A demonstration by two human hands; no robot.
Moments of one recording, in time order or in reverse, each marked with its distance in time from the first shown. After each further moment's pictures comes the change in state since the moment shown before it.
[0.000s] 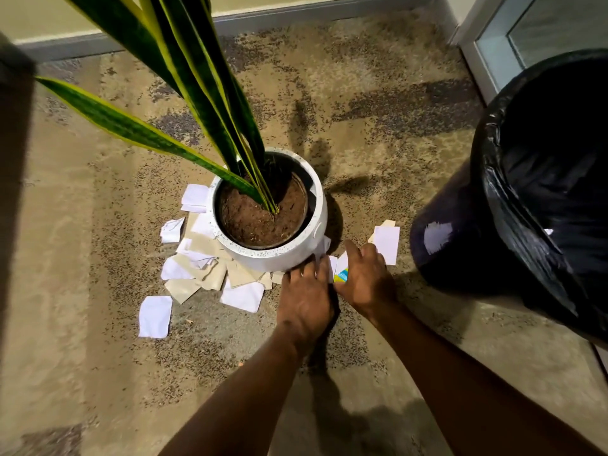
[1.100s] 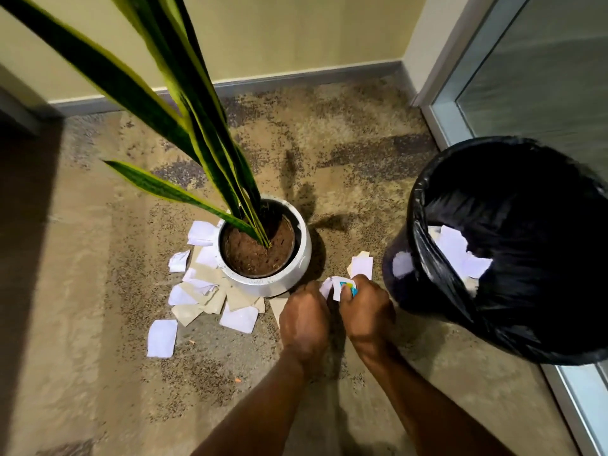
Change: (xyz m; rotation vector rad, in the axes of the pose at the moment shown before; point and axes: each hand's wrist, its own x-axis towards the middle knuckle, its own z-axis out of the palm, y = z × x) left_hand -0.034 0.051 -0.086 -0.458 0.261 -0.168; right_hand -0.063 -0.024 -0.084 0.191 0.353 0.195
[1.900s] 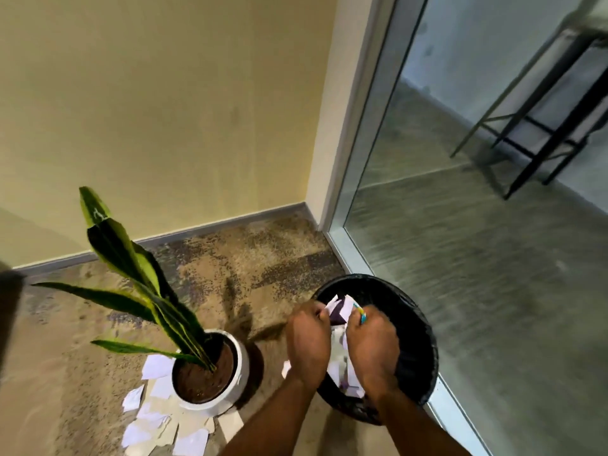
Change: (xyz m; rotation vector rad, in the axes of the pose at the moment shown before) left_hand 0.027 0.248 -0.120 -0.356 0.105 0.099; right_hand 0.053 -0.004 -0.262 0.095 0.354 0.279
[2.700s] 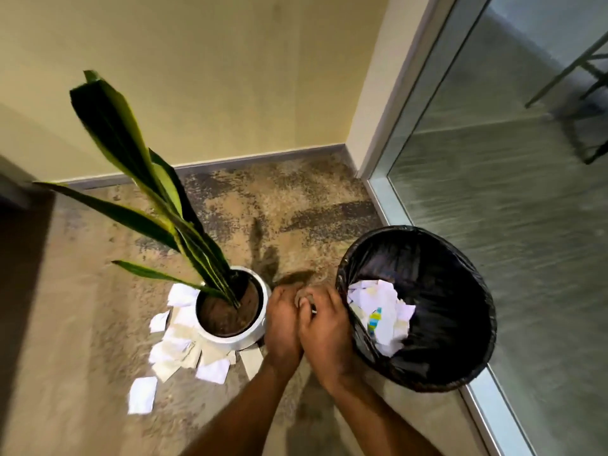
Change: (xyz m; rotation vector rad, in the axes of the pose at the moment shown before) left_hand -0.009 -0.153 -0.012 0.090 -0.024 0.059; right_hand -0.095 -0.028 0.105 0.309 -0.166 -0.450
